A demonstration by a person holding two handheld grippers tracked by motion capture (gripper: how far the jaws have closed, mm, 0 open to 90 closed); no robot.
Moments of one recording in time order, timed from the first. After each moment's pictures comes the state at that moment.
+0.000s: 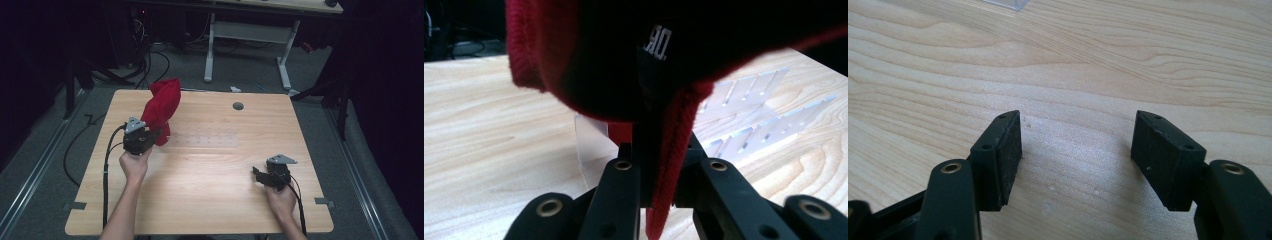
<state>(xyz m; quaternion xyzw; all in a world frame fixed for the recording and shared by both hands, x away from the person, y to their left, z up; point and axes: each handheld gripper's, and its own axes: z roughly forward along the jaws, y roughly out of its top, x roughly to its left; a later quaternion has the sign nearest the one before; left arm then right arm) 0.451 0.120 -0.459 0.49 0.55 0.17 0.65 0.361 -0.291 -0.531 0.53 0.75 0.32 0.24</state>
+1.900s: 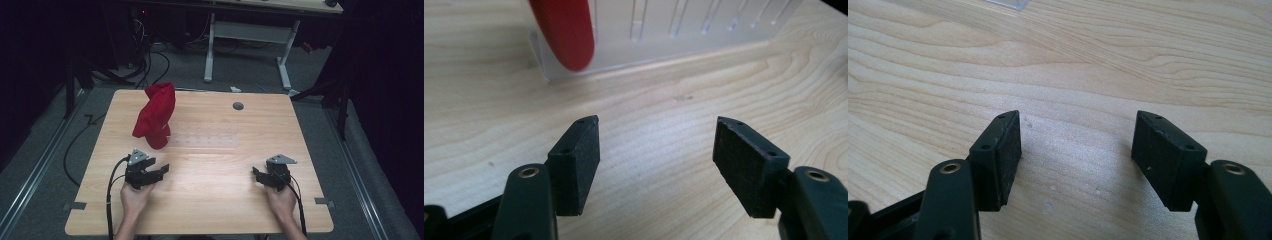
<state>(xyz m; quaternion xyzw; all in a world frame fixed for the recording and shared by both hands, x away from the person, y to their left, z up) 0.378 0.113 -0.517 0.53 0.59 0.12 0.60 0.361 -0.290 -0.531 0.53 0.75 0.32 0.24</state>
